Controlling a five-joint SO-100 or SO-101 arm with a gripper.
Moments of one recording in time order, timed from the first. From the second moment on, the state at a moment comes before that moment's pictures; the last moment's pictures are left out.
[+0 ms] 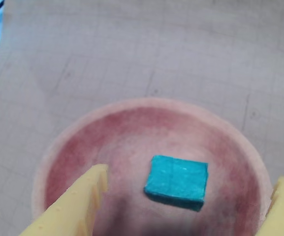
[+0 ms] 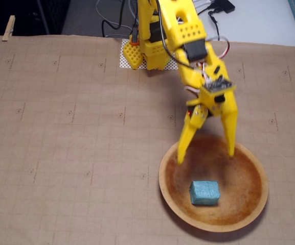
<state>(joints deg) -25.0 111.4 126.0 16.9 101.2</state>
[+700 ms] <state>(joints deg) -12.5 139.7 134.6 40.2 98.8</state>
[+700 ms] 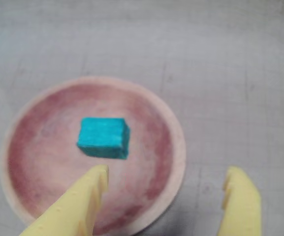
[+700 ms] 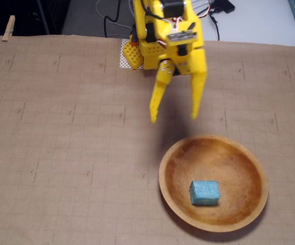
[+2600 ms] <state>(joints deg) -0.1 173.6 178.7 45.1 95.1</state>
